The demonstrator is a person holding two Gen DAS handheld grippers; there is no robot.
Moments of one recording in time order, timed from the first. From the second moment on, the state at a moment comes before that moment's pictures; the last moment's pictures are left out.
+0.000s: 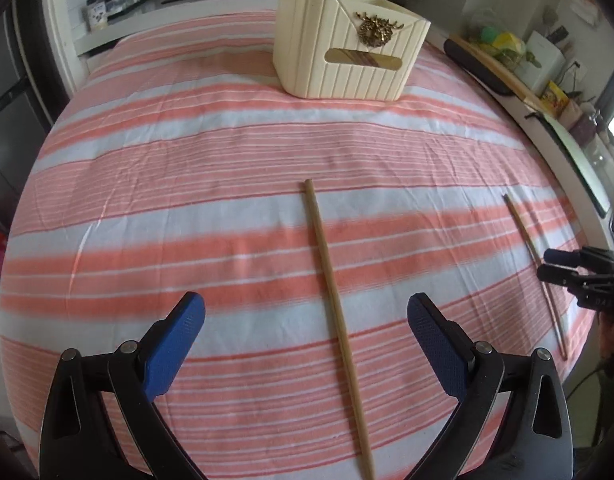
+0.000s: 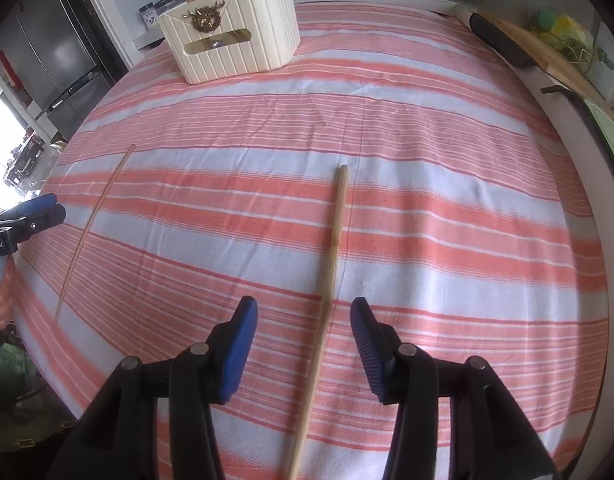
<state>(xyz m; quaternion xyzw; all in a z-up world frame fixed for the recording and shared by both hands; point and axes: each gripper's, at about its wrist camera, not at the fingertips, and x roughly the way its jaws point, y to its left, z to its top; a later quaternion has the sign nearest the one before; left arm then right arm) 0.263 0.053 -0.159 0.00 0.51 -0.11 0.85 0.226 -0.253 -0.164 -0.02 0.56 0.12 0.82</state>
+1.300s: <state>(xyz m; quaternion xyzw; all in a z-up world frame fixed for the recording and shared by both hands) 0.221 0.059 -0.001 -0.07 0.28 -0.14 0.95 0.199 -0.227 0.018 0.01 0.25 0.15 0.96</state>
